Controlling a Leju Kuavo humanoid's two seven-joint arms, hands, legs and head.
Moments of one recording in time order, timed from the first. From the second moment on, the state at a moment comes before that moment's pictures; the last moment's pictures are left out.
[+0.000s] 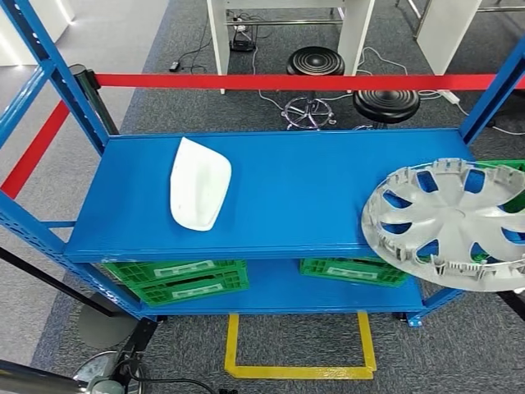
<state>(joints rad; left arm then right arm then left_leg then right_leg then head) -0.08 -0.14 0.66 -0.21 -0.97 0.08 -0.42 0.00 -0.49 -0.32 -1.21 1.41 -0.49 0.00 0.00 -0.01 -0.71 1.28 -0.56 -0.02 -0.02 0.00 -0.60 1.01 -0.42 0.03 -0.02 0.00</state>
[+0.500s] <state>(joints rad) -0.09 -0.14 0.66 -0.21 -0.97 0.08 -0.42 -0.01 -0.48 -0.30 -1.17 1.43 -0.57 0.01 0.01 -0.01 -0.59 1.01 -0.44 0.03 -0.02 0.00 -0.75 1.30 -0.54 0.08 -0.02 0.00</state>
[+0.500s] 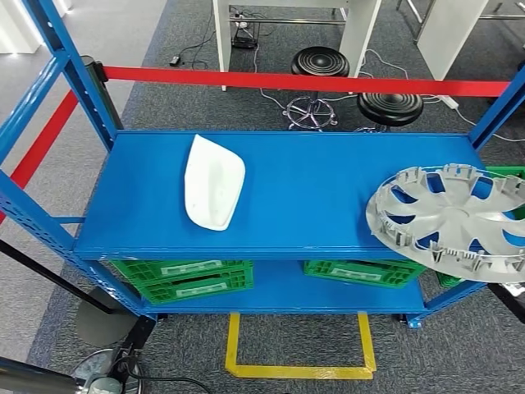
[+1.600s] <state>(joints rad) -0.10 -0.14 0.65 -0.21 -0.98 0.07 -0.42 0.05 -0.41 -0.20 -1.24 1.07 -0.50 -0.36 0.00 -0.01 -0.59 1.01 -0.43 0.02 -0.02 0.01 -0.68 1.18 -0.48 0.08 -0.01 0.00</state>
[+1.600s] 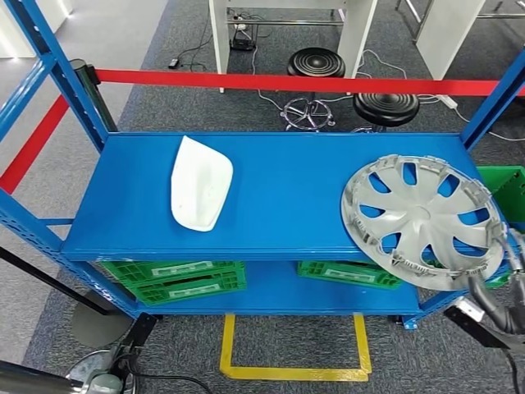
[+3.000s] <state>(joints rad) -0.09 -0.13 0.63 -0.21 -1.00 0.06 -0.40 0.14 -0.51 0.08 -1.45 1.09 -0.33 -0.26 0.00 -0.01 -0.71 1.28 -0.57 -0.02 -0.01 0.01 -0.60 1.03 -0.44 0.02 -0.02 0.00</state>
